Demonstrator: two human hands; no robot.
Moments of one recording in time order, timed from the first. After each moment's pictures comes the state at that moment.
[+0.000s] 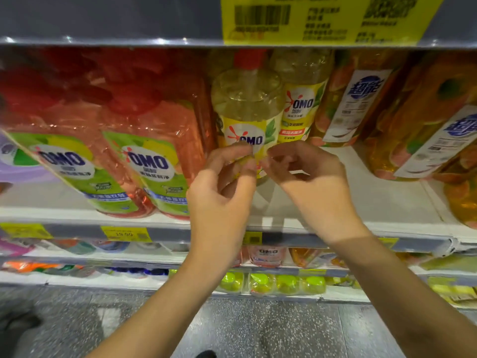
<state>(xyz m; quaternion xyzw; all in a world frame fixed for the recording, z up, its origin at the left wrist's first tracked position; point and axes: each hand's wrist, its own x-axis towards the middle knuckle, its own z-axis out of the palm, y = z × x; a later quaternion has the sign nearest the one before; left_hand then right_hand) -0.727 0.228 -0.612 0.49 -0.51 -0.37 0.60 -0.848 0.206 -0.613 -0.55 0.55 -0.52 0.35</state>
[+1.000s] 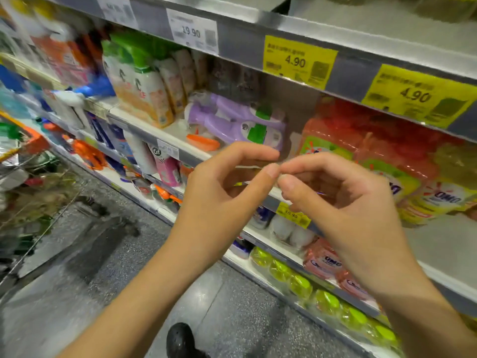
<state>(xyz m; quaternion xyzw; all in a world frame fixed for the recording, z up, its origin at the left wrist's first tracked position) -0.470 0.377 -0.492 0.53 -0.49 -0.33 0.61 -0.612 0.327 -0.481 -0.69 0.31 -0.41 0.52</state>
